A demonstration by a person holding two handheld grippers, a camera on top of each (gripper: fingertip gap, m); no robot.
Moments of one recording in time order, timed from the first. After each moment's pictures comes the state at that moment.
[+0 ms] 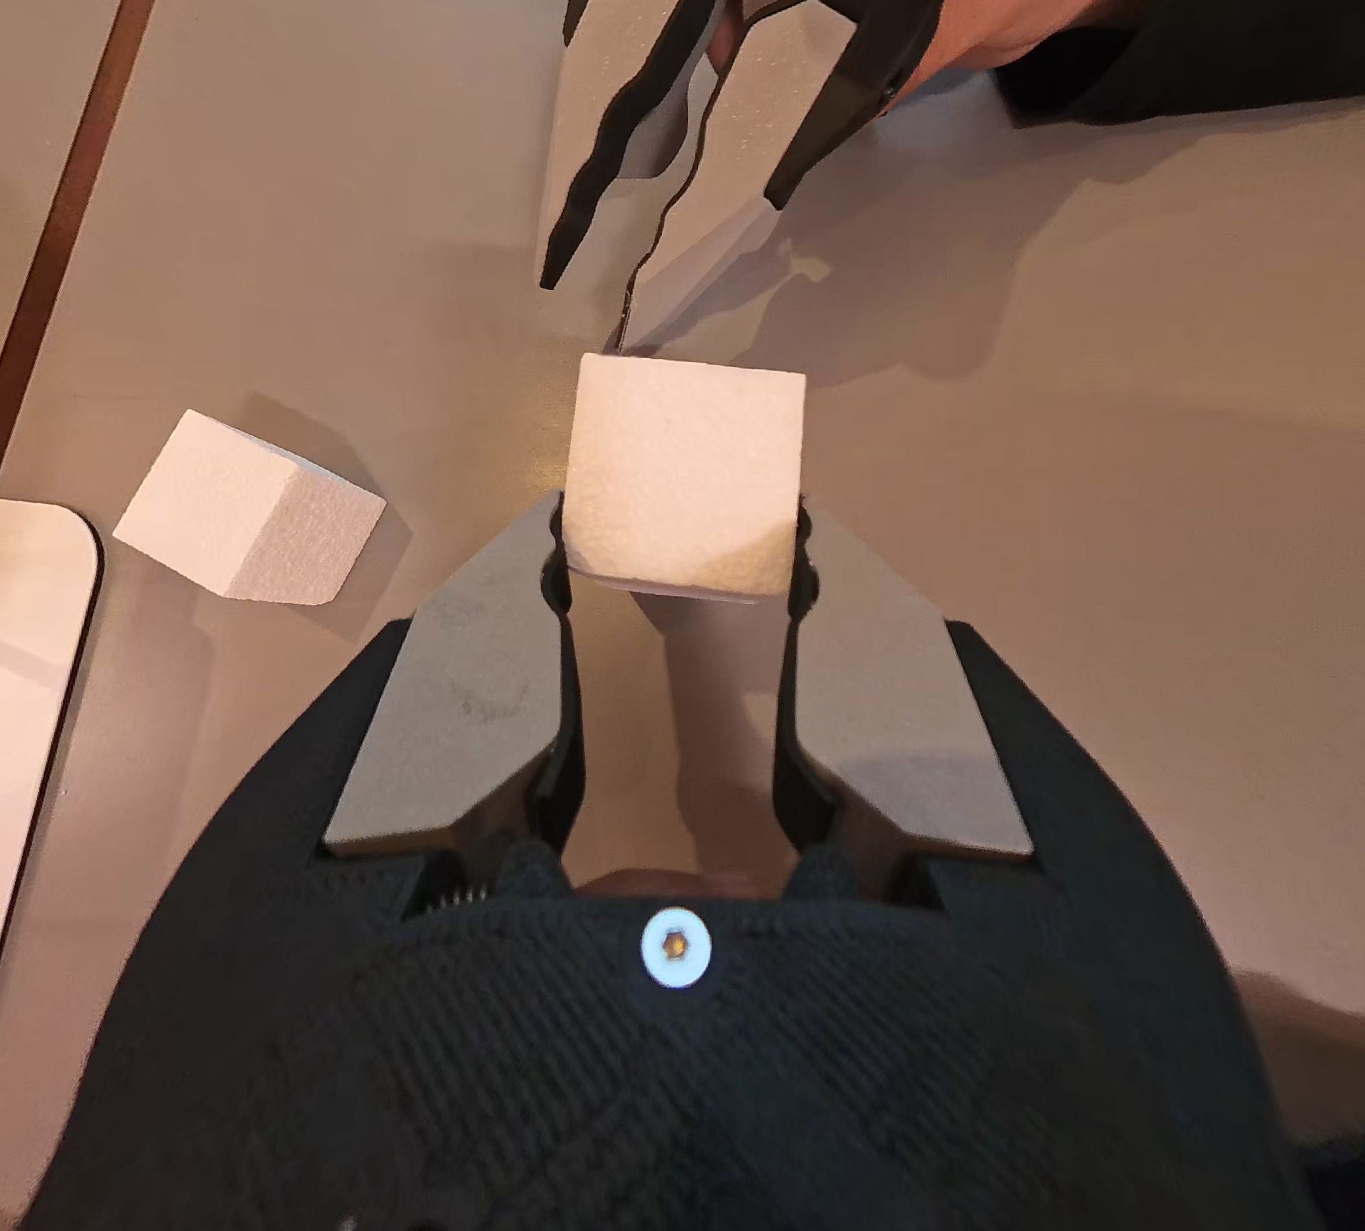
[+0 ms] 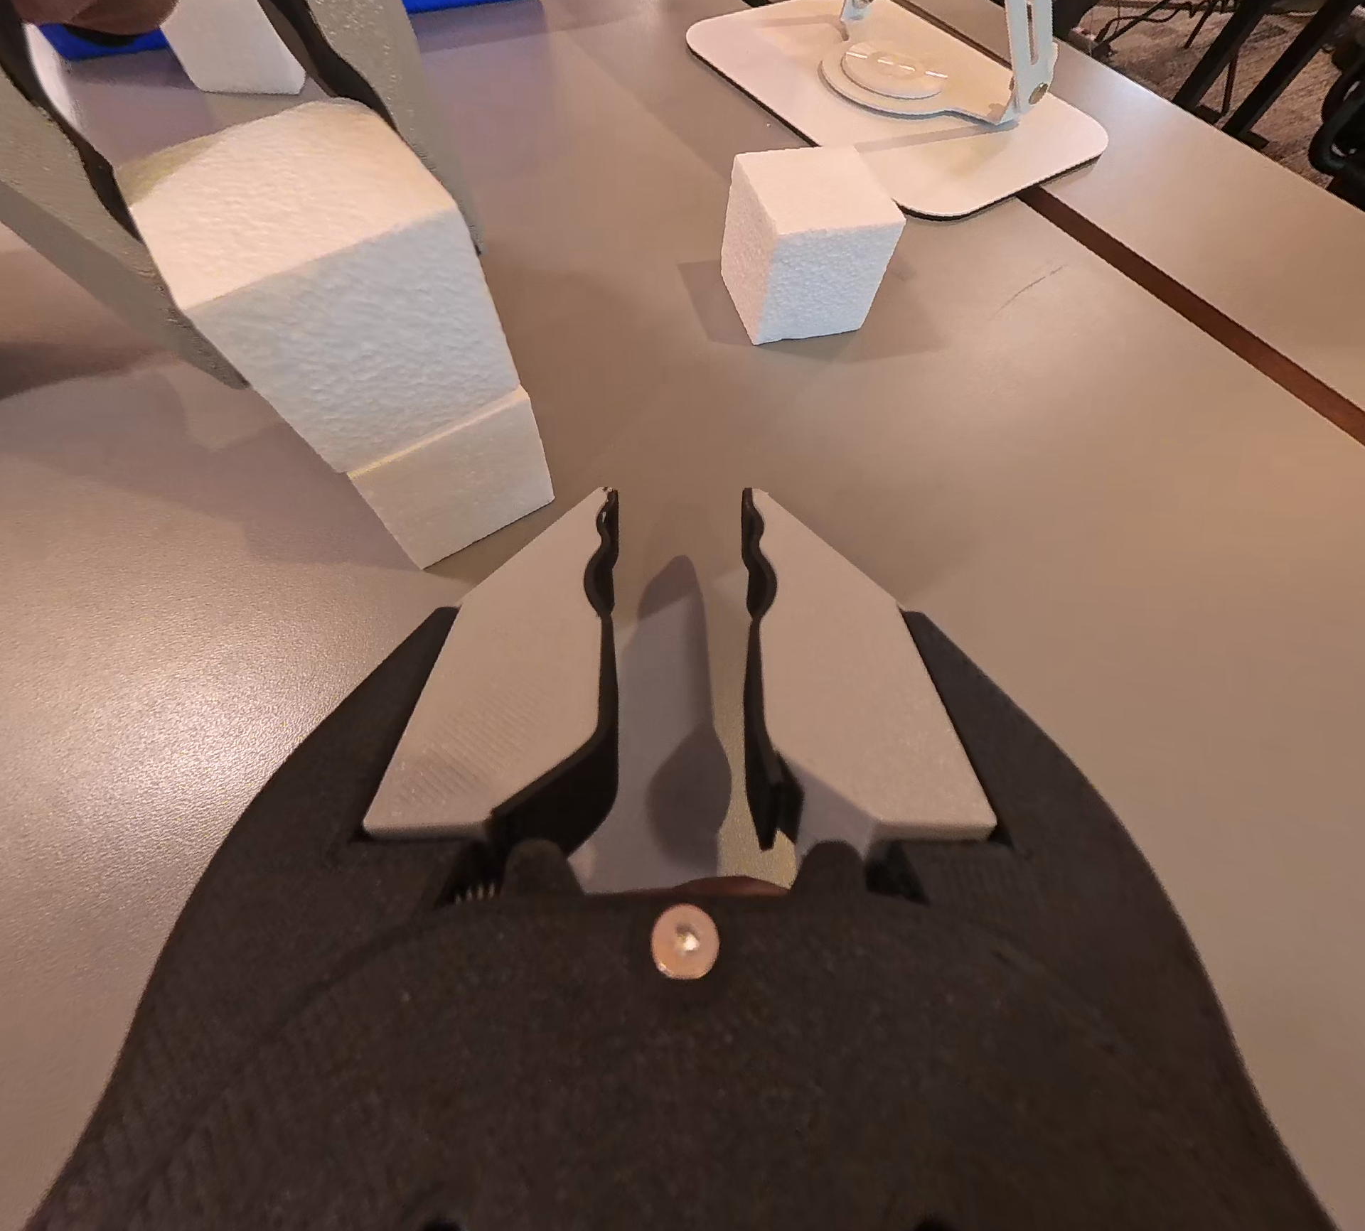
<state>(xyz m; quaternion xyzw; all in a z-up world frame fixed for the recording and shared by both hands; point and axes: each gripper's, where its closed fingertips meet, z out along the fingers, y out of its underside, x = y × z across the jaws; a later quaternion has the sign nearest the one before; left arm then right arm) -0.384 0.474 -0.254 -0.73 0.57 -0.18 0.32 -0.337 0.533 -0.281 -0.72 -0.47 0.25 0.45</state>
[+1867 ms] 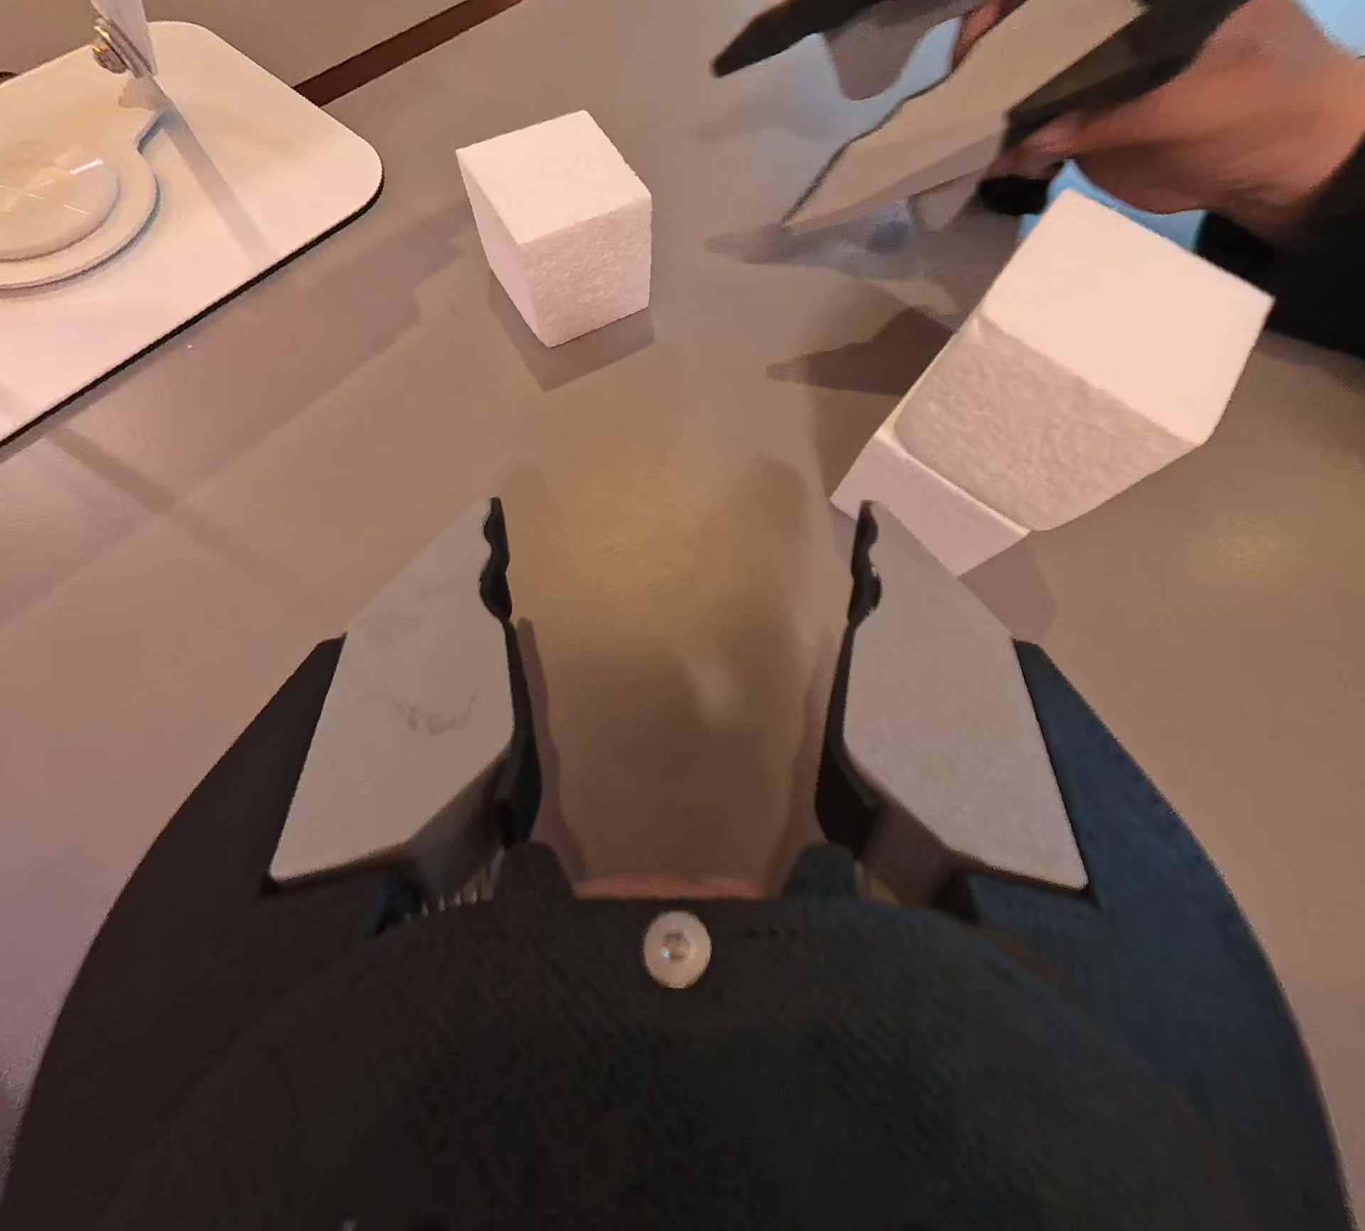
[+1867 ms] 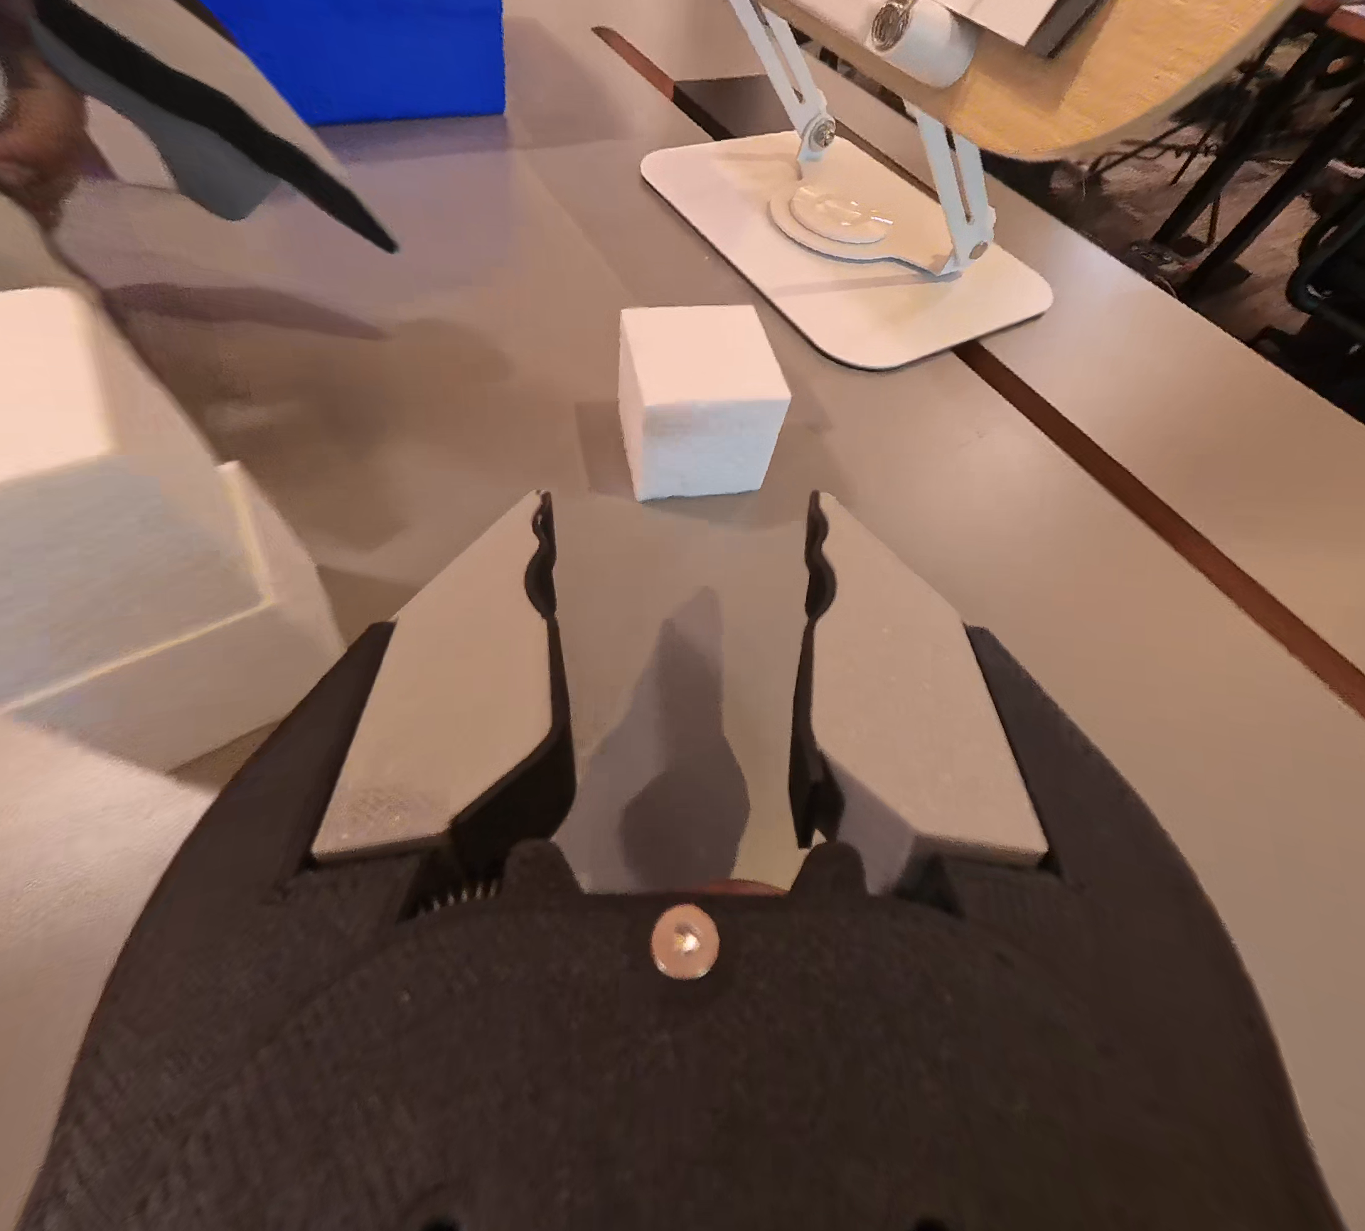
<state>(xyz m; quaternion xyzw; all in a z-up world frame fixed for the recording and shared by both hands) -0.468 0.516 -0.274 -0.84 0.30 -0.18 0.42 -0.376 0.602 -0.267 -0.67 -0.50 0.27 0.48</state>
